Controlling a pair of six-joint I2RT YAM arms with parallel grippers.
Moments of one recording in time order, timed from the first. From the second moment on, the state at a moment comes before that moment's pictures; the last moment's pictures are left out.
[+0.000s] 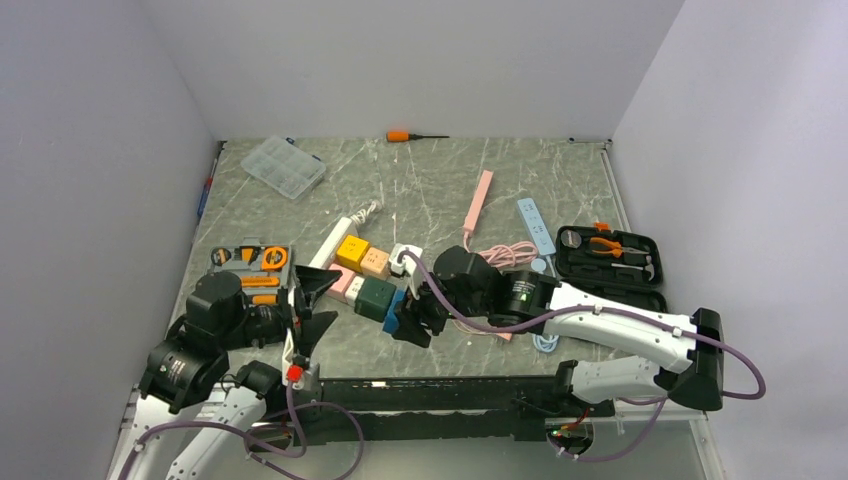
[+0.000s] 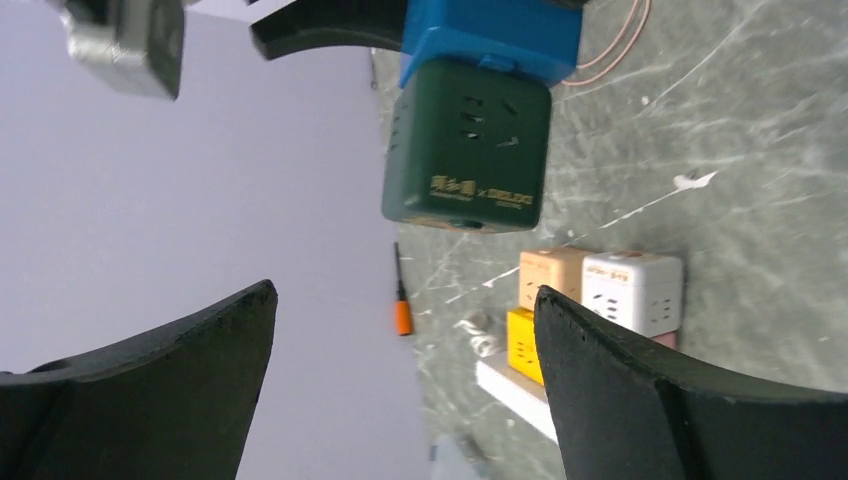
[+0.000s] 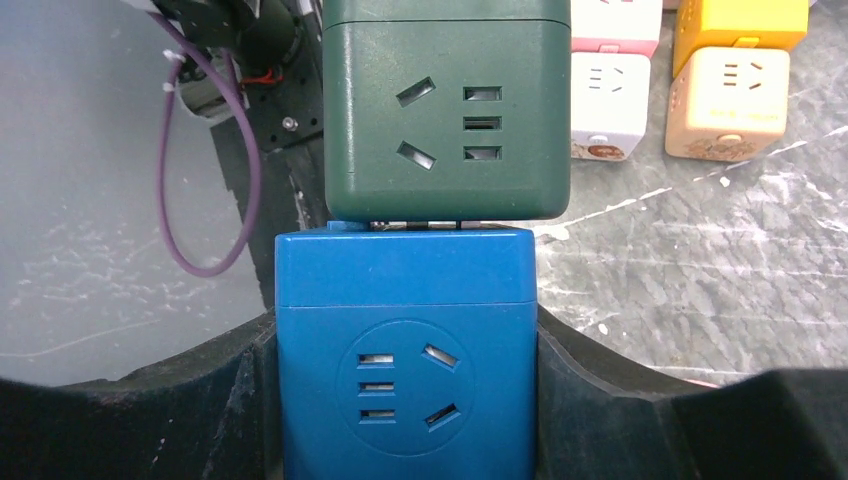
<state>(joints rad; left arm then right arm) -0.41 0.41 0.85 -0.87 0.79 1.48 1.19 1.17 1.03 -0.42 -0.14 0.12</state>
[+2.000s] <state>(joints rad) -0.81 0.66 0.71 -0.33 0.50 1.63 1.04 1.05 0.98 -0.32 -0.29 0.22</state>
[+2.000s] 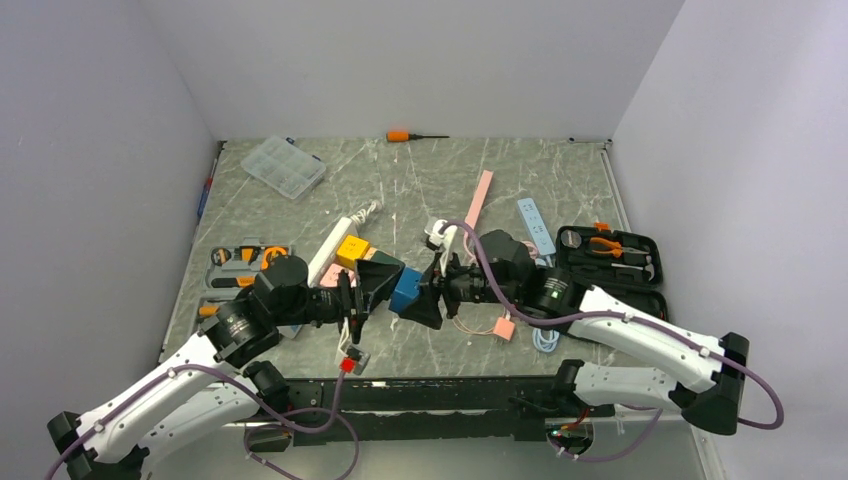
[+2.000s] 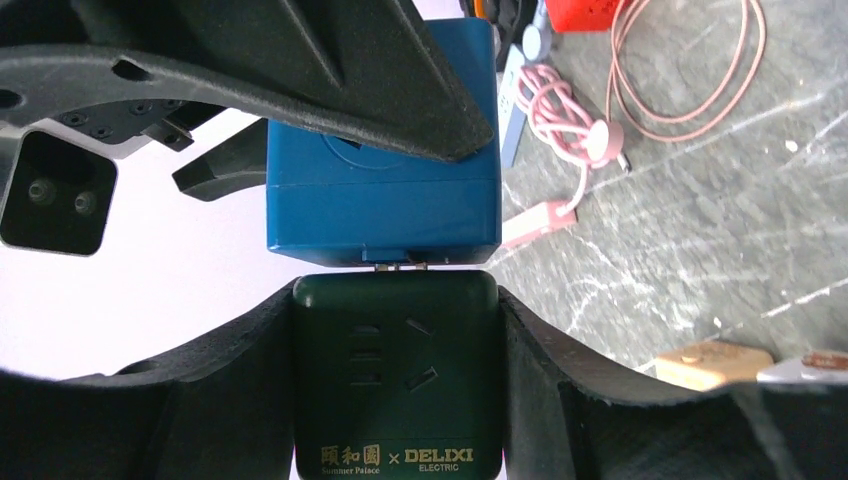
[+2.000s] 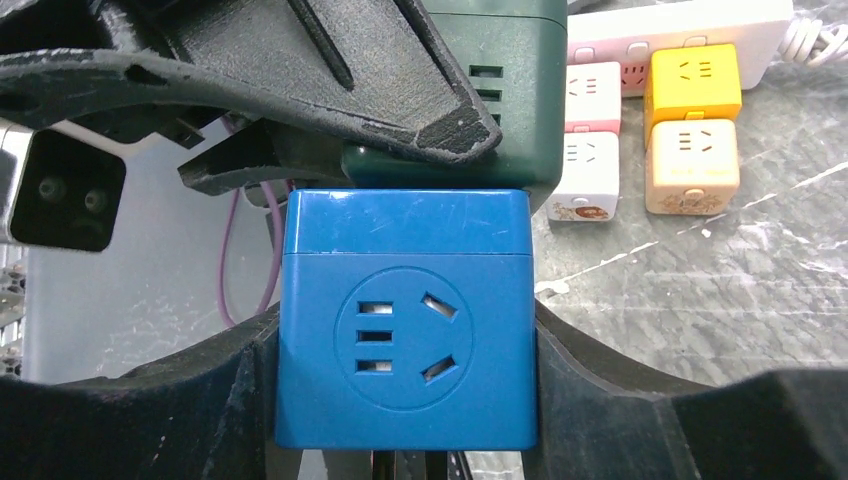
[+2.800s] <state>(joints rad) -0.72 0.70 0.71 -0.32 0.12 1.64 1.04 0.78 0.86 -0.82 -0.11 0.39</state>
